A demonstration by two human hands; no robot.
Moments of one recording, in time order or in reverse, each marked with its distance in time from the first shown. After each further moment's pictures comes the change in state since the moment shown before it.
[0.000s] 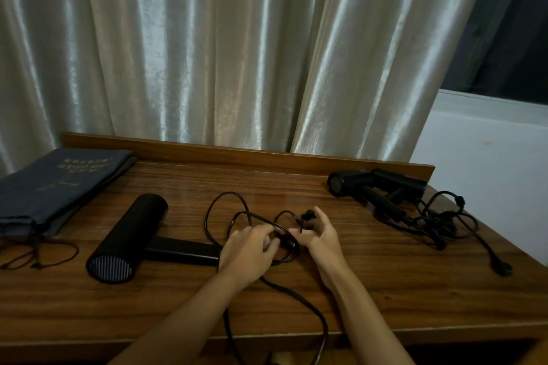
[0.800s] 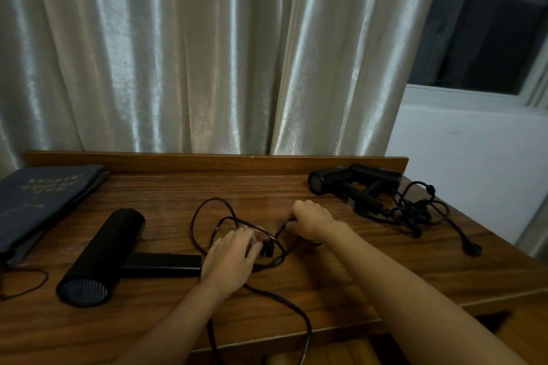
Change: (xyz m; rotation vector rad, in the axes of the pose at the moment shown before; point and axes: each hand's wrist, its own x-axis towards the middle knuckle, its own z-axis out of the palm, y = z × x) left_hand 0.007 -0.016 0.015 0.056 -0.007 0.059; right_hand 0.049 -0.053 -0.017 -1.352 -0.149 -0.158
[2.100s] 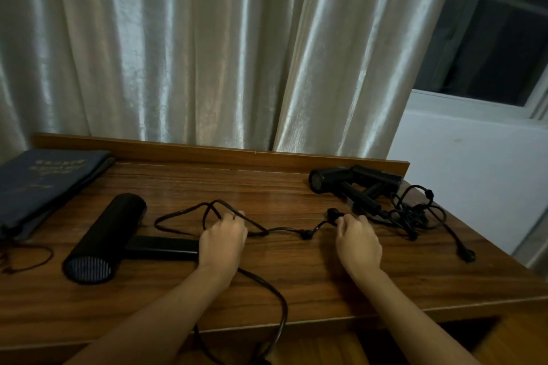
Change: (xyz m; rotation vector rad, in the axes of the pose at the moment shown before) left_hand -0.005 0.025 -0.018 0.361 0.182 -0.137; right_hand -0.081 0.056 0.024 0.152 0.602 0.300
